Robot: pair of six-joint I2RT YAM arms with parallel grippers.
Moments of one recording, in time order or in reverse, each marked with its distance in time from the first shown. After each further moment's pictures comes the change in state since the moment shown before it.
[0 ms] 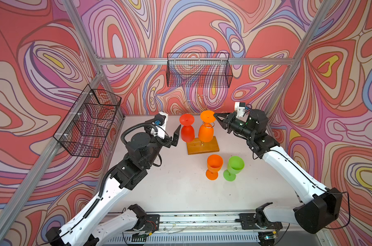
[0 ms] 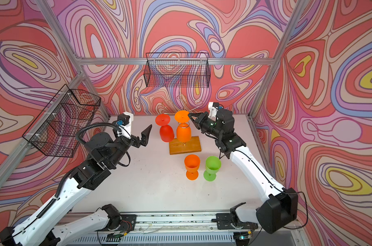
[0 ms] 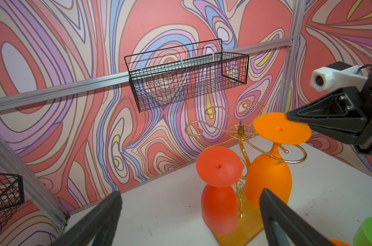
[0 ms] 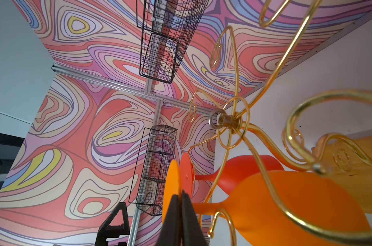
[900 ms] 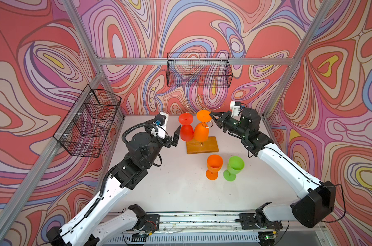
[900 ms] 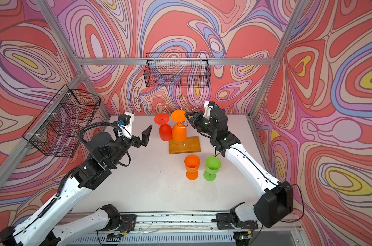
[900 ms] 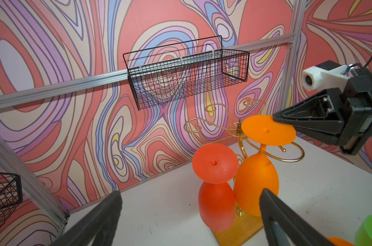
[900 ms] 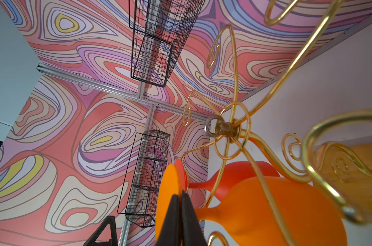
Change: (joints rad) left arm 0.007 0.005 -0.006 0.000 0.010 0.000; right arm 0.051 0.045 0.044 -0.026 0.103 -0.042
